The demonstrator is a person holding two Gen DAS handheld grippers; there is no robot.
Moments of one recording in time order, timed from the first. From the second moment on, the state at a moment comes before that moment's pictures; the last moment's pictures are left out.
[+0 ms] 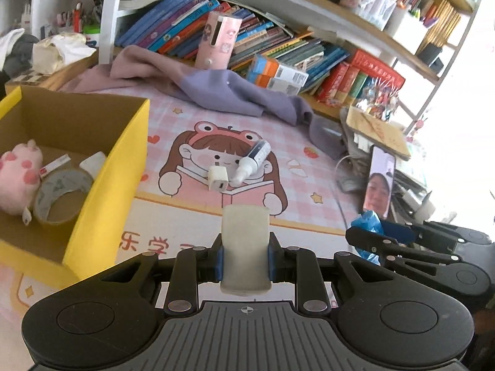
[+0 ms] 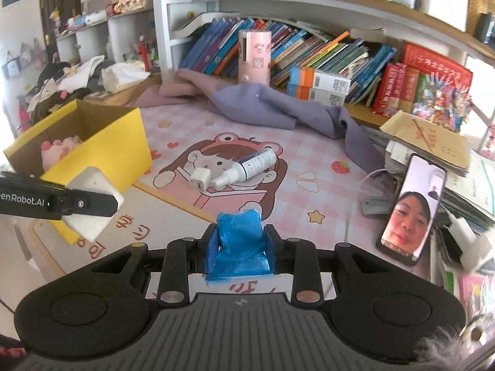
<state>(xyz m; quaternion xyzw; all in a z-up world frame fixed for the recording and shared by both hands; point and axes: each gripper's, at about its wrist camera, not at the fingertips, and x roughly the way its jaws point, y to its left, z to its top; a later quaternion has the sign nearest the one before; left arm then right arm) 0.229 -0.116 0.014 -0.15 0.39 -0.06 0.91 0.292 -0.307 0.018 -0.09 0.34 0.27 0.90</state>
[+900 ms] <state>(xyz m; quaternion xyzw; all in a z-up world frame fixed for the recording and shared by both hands) 0.063 -0.007 0.028 -0.05 0.31 -0.08 0.95 0.116 -0.205 0.033 -0.10 0.31 0.19 0.93</state>
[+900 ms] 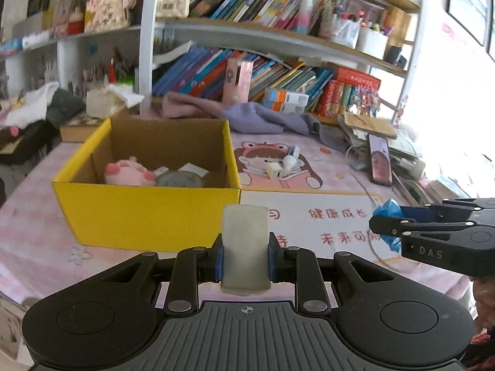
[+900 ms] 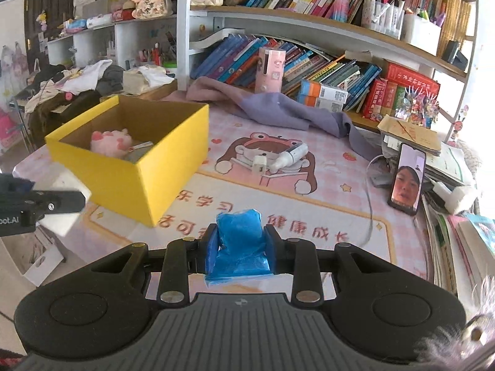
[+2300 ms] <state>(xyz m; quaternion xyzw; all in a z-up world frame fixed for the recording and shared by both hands) -0.012 0.078 0.022 -0.07 0.34 -0.03 0.94 0.023 -0.095 0.024 -0.15 0.33 0.30 0.88</state>
